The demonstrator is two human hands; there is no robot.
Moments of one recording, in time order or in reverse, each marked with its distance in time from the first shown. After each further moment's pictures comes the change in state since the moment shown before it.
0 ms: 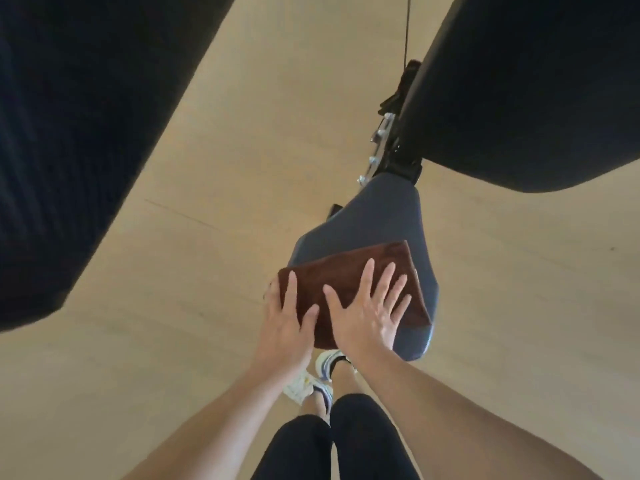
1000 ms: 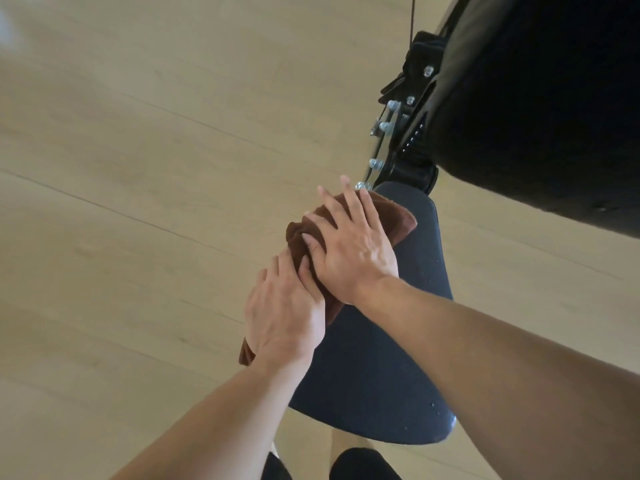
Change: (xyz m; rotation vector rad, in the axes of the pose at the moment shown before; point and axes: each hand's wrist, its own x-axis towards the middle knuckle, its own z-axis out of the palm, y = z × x) left_hand 0.119 0.061 0.008 0.246 0.434 -0.013; right_hand 0.159 -0.050 -0.037 -0.300 0.187 -0.716
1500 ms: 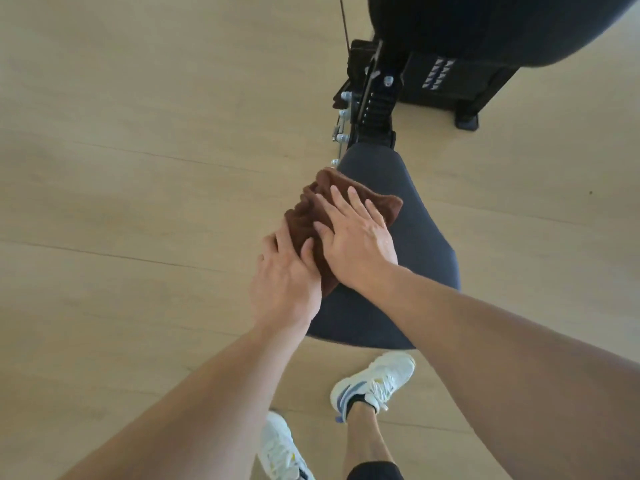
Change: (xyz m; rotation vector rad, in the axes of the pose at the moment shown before) left_hand -0.029 -0.047 -0.003 -0.092 -0.087 0.230; right_hand -0.073 -0.040 0.020 0.261 0.064 0.376
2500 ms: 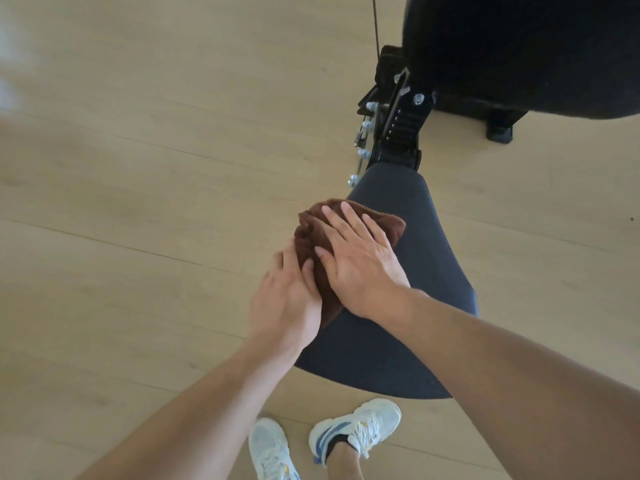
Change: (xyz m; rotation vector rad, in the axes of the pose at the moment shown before) left_hand 0.017 0.002 -0.006 -0.013 -0.066 -0.008; right_hand 0.017 0.003 -0.009 -0.060 -0.113 -0.215
